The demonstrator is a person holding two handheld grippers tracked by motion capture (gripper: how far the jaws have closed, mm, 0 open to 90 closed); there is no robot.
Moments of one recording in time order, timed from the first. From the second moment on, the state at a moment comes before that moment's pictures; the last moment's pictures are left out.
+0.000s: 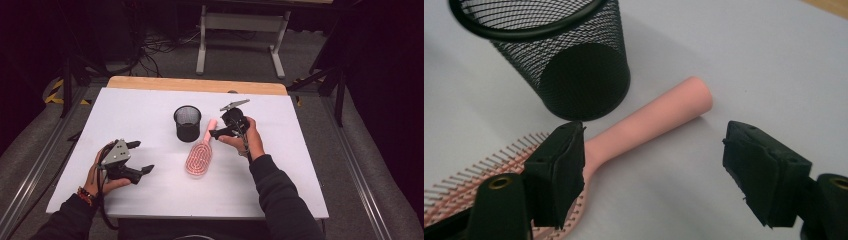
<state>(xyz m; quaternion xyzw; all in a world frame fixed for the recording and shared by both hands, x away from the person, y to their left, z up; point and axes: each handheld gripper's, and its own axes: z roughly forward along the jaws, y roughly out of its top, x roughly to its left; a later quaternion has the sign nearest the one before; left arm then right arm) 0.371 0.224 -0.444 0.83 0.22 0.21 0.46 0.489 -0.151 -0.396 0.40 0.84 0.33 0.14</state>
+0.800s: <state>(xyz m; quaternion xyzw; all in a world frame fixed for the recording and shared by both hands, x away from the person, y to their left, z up) 0.341 0.257 -0.450 0.81 0.24 0.21 0.49 0.502 -0.101 -0.434 0.60 0.75 0.25 0.09</state>
